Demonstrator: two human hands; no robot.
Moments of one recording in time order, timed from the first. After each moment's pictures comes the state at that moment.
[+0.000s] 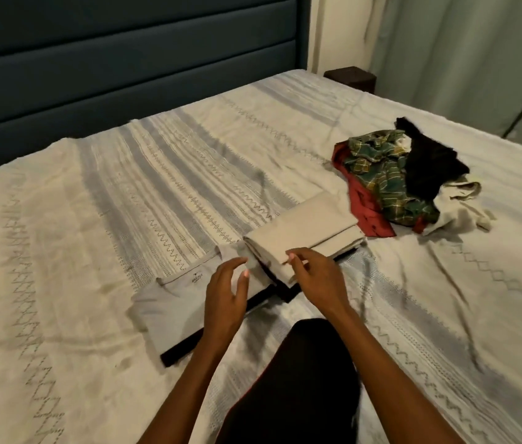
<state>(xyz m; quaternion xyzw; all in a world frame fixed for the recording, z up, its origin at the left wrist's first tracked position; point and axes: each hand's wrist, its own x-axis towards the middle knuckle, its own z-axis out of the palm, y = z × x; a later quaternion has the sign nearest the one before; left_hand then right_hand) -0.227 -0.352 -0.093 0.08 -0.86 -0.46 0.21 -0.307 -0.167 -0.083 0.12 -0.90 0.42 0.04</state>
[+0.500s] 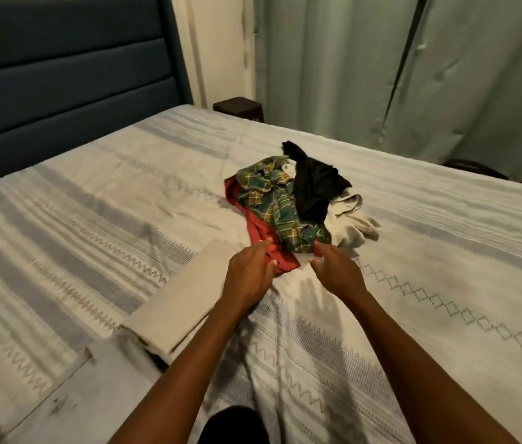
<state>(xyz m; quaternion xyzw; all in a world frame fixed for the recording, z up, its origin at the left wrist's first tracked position) -0.459 -0.150 -0.082 -0.20 -0.93 -0.30 0.10 -0.459 0.076 -0.110 -0.06 -0.97 0.23 0.06</state>
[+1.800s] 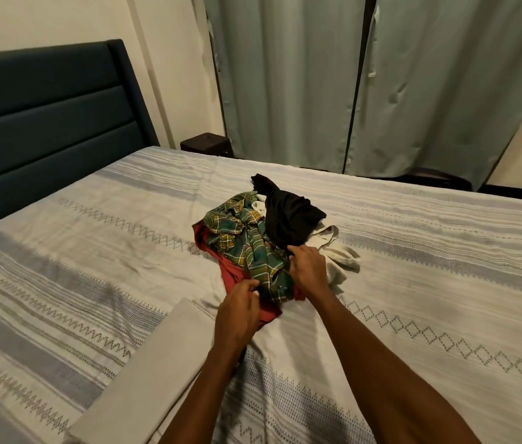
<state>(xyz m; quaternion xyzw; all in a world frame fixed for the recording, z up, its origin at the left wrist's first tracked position) -0.515 -0.104 -0.091 -0.10 -0.91 -0.41 0.03 -0.586 0.096 -0.112 -0.09 -0.97 0.18 0.14</state>
